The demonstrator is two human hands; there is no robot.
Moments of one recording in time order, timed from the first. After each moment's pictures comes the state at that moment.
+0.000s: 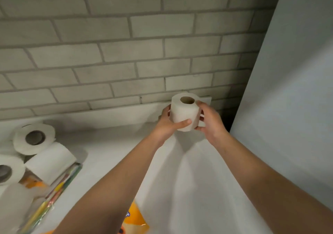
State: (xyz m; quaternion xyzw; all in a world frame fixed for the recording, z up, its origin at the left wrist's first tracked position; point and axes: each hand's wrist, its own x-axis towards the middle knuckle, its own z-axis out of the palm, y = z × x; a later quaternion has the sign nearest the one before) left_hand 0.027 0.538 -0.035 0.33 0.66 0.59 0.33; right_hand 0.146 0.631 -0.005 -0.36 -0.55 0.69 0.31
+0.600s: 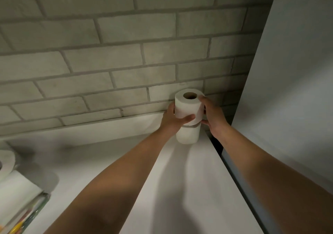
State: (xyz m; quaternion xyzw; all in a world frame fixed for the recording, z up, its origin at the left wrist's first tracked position) left_hand 0.003 0.675 -0.049 0.36 0.69 0.56 0.26; right_hand 0.129 0.744 0.000 -0.37 -0.60 0.64 0.31
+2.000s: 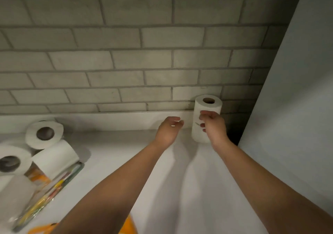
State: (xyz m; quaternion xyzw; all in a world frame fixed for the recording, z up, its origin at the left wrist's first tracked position) left_hand 0.024 0.565 -0.037 0.26 0.76 0.56 0.19; right_hand 0.133 0.664 -0.003 -0.39 -0.66 0.56 0.31
